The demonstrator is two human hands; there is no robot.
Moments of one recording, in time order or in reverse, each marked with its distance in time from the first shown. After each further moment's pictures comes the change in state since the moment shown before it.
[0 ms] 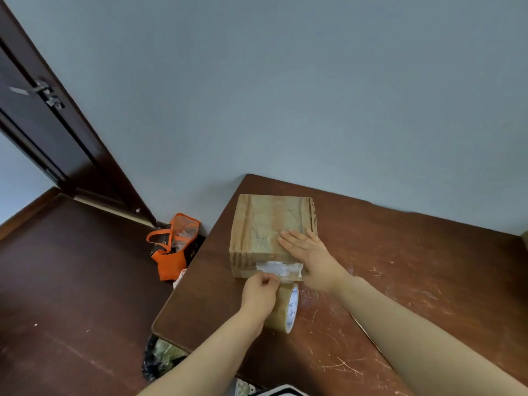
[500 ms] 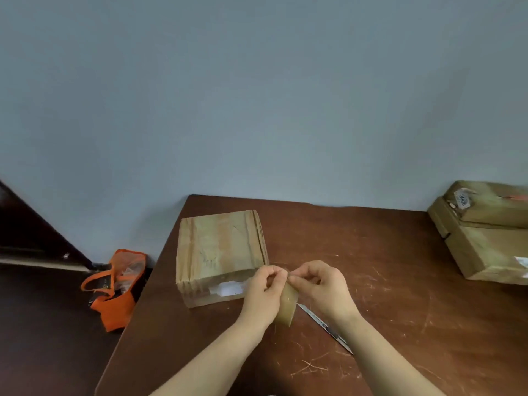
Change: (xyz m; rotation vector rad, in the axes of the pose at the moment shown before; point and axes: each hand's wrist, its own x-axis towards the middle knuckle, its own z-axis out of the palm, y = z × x) left_hand -0.033 0.047 0.054 0.001 -0.308 0.309; right_hand -0.097 -0.030 -0.023 0.802 0.617 0.721
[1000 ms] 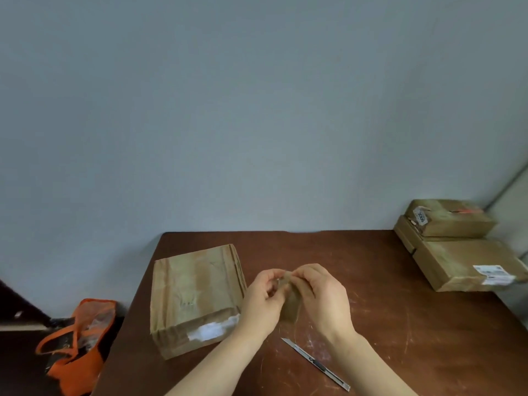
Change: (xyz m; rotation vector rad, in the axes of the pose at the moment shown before) left_hand 0.025 0.039 0.021 0.048 -0.182 0.130; right_hand 0.004 -0.028 -0.028 -0.411 0.325 -0.232
